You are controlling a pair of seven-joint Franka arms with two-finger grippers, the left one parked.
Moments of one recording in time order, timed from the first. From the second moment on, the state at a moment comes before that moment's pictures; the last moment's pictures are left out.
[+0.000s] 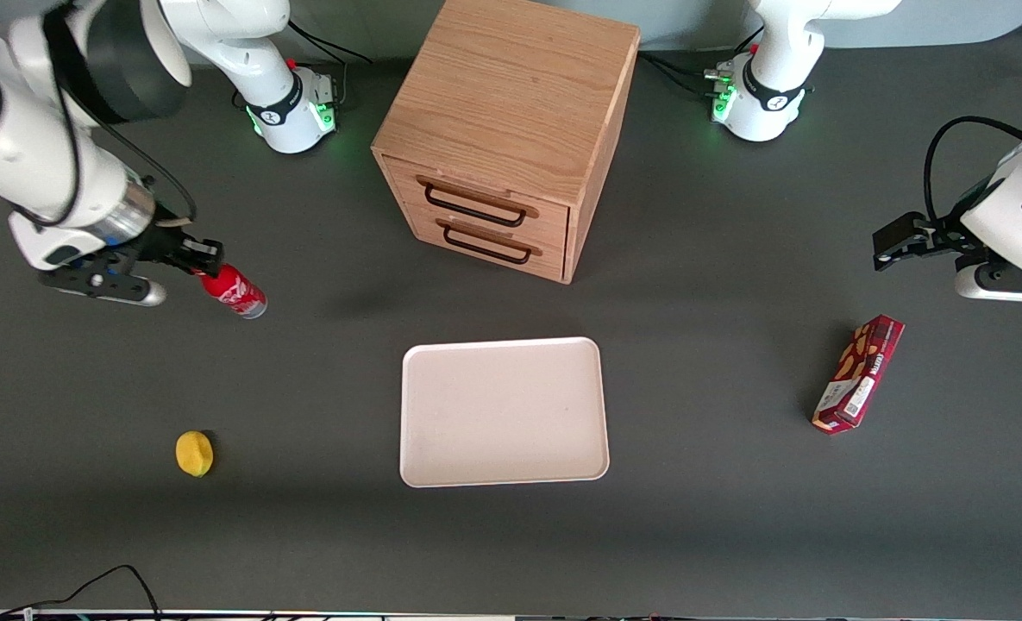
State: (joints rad) arm -0.01 0.02 0.20 -1.68 -0.05 1.61 0.39
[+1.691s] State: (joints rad) arm 0.20 0.91 0.38 -0.91 -0.26 1.86 1.22
